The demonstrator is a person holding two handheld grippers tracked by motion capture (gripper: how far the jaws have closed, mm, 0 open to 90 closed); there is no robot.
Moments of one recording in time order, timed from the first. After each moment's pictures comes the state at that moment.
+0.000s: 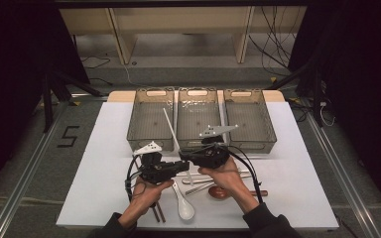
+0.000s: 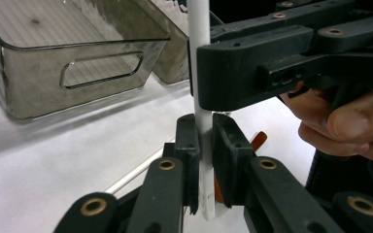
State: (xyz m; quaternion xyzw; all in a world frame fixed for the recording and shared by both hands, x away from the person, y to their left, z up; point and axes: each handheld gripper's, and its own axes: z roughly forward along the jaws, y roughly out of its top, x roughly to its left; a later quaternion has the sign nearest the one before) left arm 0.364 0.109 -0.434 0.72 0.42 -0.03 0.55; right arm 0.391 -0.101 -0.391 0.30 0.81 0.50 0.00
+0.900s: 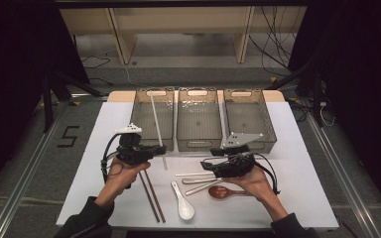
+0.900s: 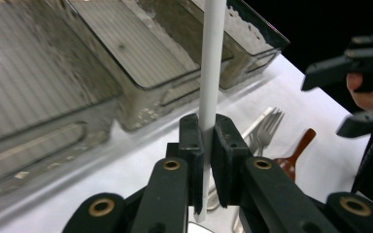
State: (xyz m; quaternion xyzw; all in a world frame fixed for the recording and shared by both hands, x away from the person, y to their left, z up) left arm 0.403 0.168 -0.393 0.76 0.43 0.03 0.49; right arm 0.372 -0.160 -0.393 0.28 0.84 0.47 0.08
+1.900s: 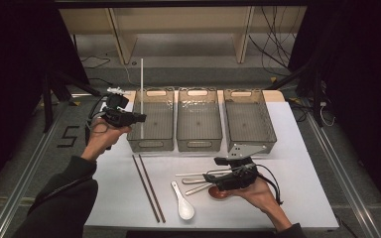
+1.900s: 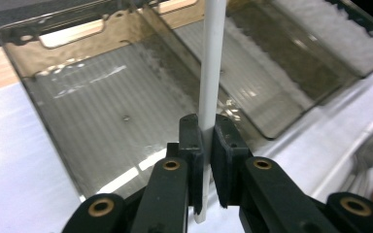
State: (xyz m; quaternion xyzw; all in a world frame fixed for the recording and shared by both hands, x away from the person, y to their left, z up) left arm 0.487 0.205 -0.346 0.79 0.46 0.12 0.39; right arm 0.353 -0.167 -0.412 0.28 0.84 0.46 0.08
